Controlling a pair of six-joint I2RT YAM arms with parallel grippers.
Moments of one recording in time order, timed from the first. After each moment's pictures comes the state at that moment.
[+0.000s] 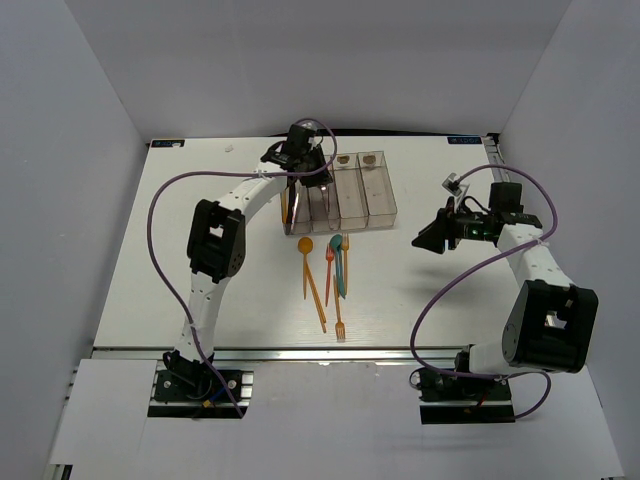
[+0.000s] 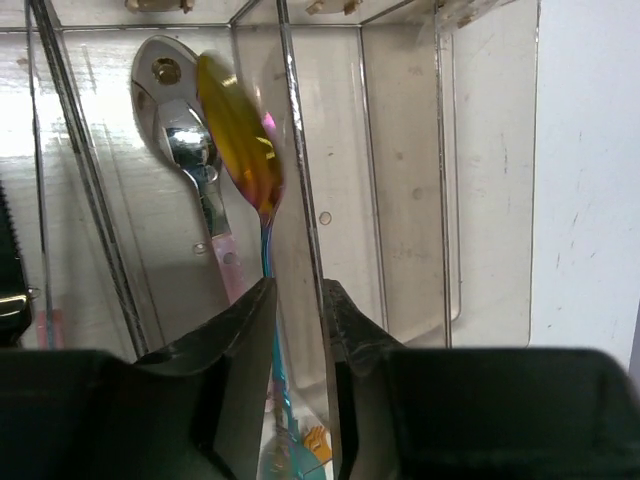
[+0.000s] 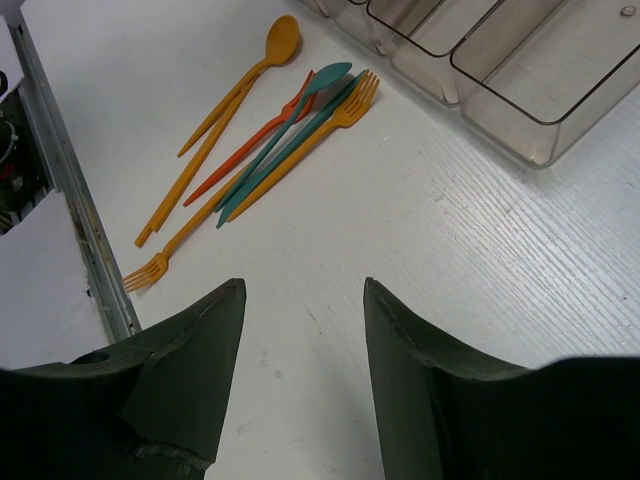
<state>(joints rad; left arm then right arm) -0.46 2.32 2.04 -0.44 0.11 -0.61 -0.13 1.41 0.96 -0.57 -1.12 -0.52</state>
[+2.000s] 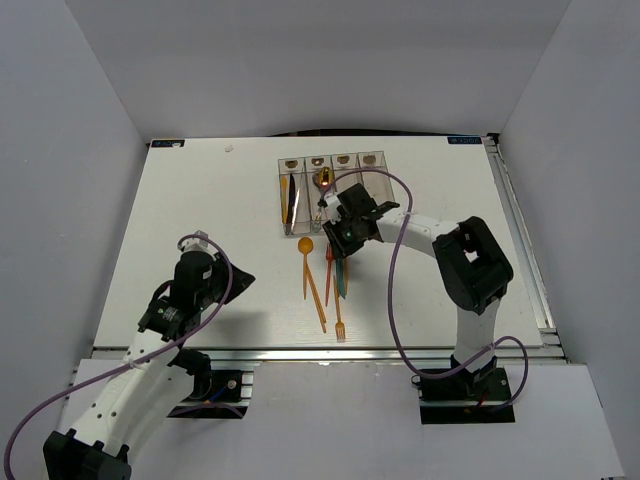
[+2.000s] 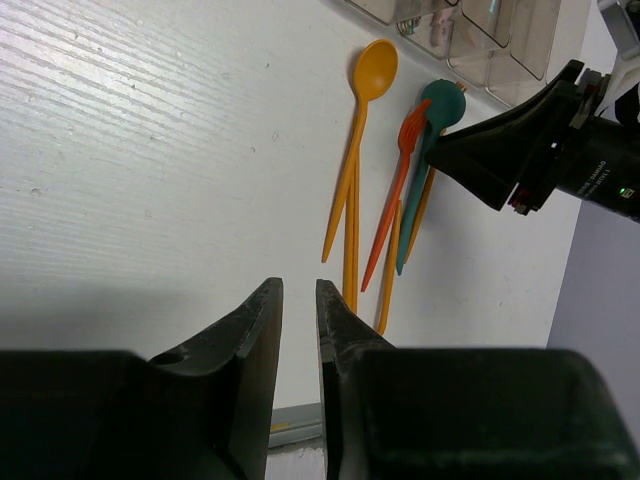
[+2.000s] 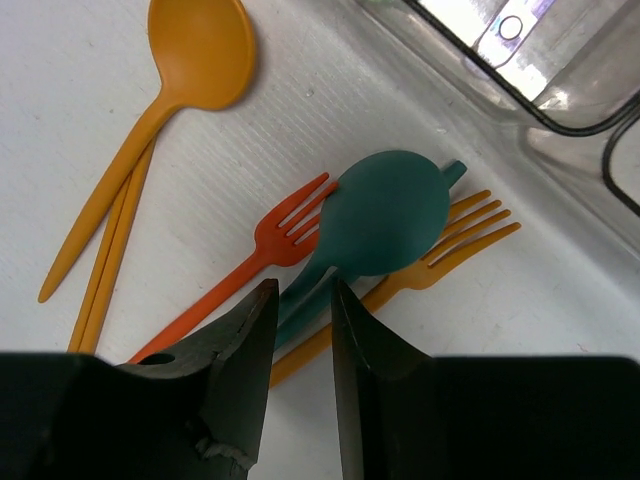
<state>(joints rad) -0.35 0.63 0.51 -0.50 0.03 -0.89 0.66 1.92 1.29 -0.38 -0.24 -0.03</state>
